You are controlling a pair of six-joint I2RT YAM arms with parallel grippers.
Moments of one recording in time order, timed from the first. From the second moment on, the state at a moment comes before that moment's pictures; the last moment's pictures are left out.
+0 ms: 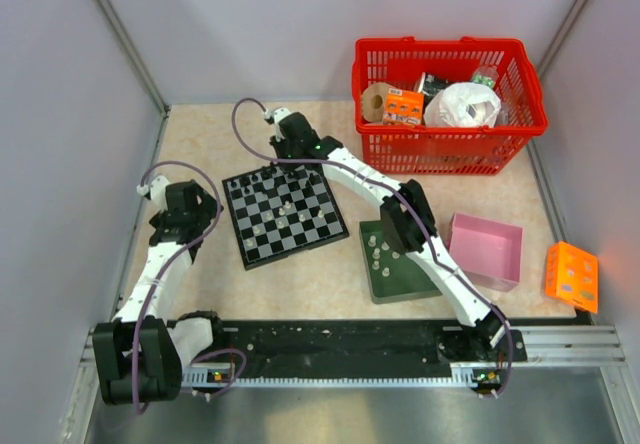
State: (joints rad) left arm 0.08 1.06 0.61 -0.26 -0.31 -0.65; right arm 0.77 2.65 2.49 -0.47 -0.02 0.12
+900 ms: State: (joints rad) left arm 0.08 1.07 0.62 -0.27 -0.30 -0.65; right arm 0.76 2.66 2.49 -0.45 0.01 0.15
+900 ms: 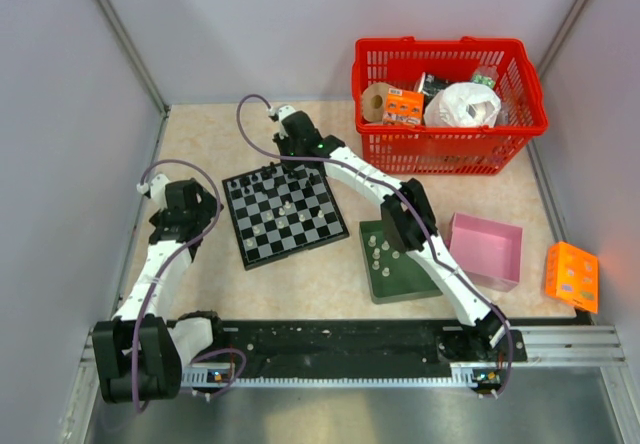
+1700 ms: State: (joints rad) left arm 0.08 1.07 0.62 -0.27 -0.30 -0.65; right arm 0.75 2.66 2.49 -0.45 0.00 0.15
